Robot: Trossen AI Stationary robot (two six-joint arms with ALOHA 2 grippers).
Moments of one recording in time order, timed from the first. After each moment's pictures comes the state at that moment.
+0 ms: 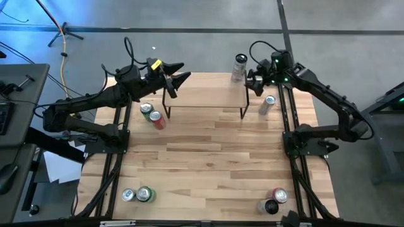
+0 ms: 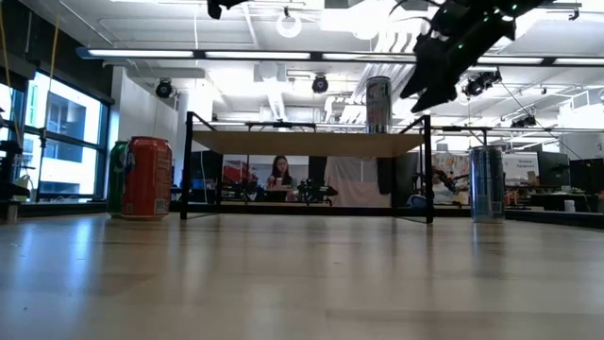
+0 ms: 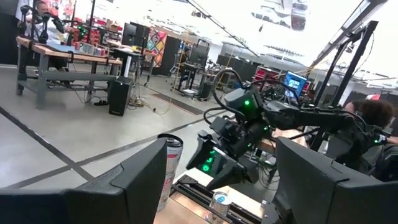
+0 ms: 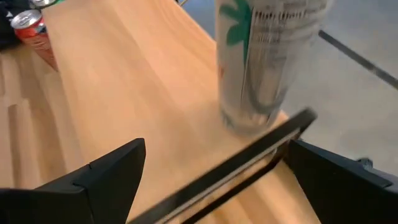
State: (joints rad) left arm 0.31 1.13 1.07 0.19 -0.18 -0.27; right arm -0.91 1.17 1.05 -0.59 -0.35 -0.17
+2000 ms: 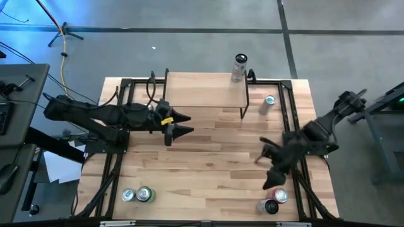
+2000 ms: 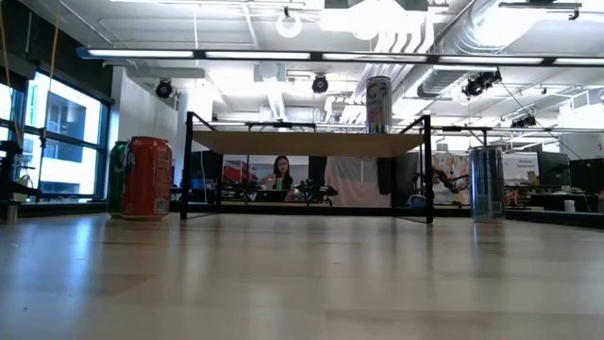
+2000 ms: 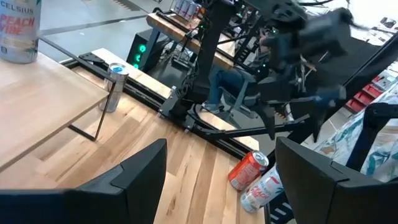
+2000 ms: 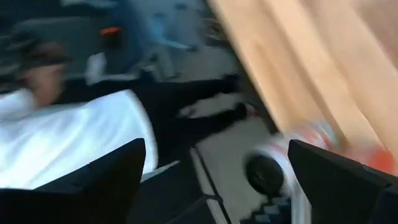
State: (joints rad) left arm -0.19 1.13 1.07 -0.13 -0.30 -0.57; right arm 0.65 1.11 1.16 -0.81 -0.18 1.44
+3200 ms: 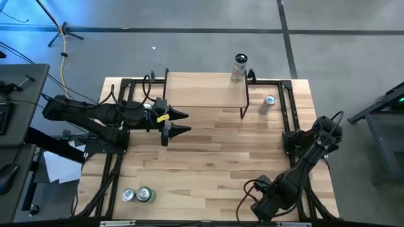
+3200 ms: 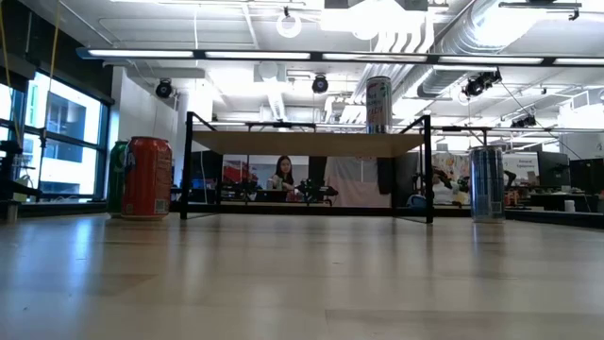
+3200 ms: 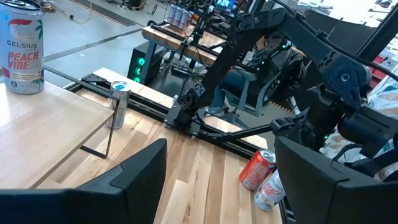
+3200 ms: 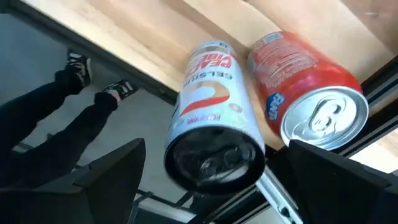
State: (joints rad) left arm -0.19 1.10 1.07 -0.14 -0.29 -0.43; right arm 0.85 1.76 1.58 -1.25 -0.25 1.83
